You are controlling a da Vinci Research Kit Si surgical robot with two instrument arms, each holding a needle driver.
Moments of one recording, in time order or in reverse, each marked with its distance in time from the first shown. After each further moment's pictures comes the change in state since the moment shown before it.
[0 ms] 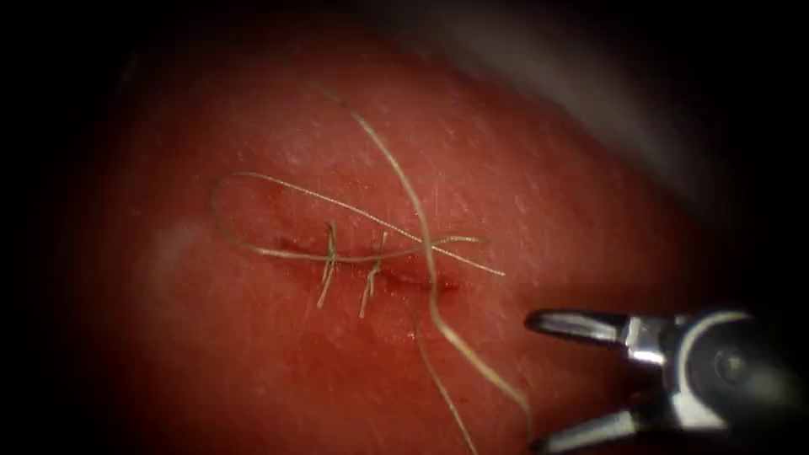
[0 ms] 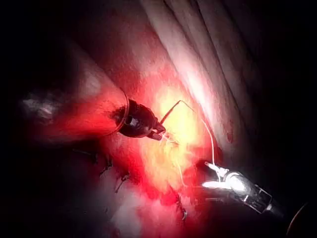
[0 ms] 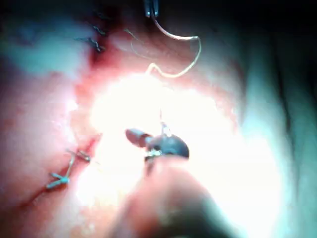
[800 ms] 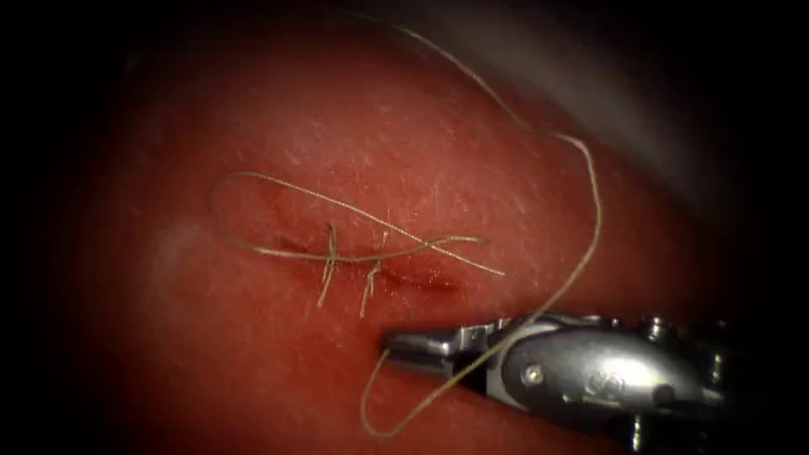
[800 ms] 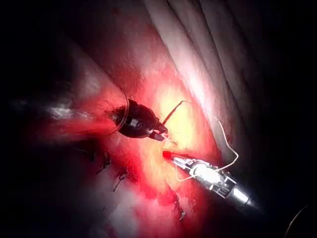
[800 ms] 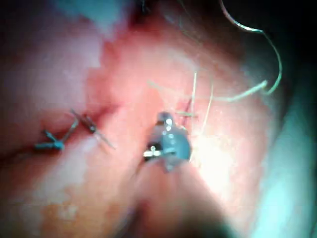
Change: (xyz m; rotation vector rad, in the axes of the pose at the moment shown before) right arm -0.006 -0.002 0.009 0.072 -0.034 -0.322; left arm 0.000 0.000 0.001 0.023 0.024 -0.023
